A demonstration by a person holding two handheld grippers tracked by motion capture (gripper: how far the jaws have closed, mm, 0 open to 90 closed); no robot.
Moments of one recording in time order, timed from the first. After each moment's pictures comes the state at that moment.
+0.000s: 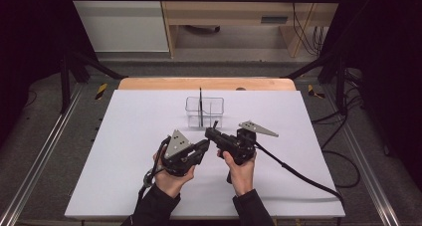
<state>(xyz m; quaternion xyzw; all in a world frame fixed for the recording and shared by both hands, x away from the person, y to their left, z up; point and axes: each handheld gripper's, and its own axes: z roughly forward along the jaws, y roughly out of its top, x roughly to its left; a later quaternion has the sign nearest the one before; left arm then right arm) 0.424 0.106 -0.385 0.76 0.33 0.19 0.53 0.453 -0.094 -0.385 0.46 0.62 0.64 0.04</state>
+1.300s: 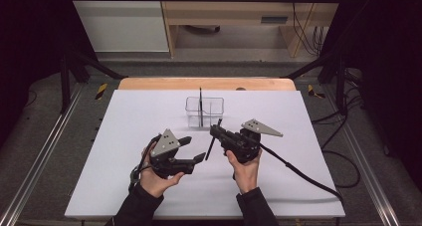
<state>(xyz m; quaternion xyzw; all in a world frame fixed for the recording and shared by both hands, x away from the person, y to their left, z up) 0.428 0.140 -0.380 0.80 0.28 0.17 0.51 0.450 -0.103 -0.377 0.43 0.64 0.63 0.10</state>
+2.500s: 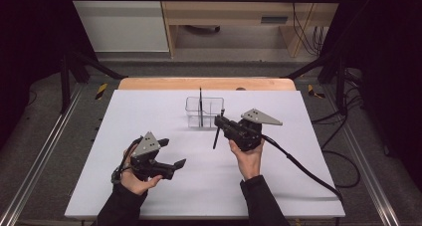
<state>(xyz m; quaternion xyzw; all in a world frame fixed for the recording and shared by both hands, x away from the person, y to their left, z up) 0.434 0.188 -0.396 0.81 0.29 0.16 0.48 0.477 -0.109 -0.369 0.40 0.67 0.61 0.16</state>
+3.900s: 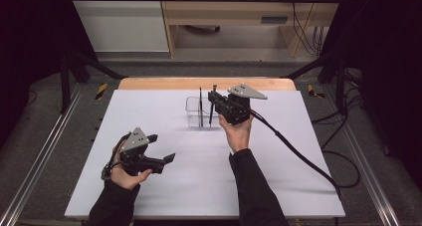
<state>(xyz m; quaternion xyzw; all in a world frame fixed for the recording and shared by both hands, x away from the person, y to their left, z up) 0.444 0.214 -0.396 0.80 0.32 0.18 0.47 0.534 -0.082 -0.341 0.39 0.67 0.59 0.22</state>
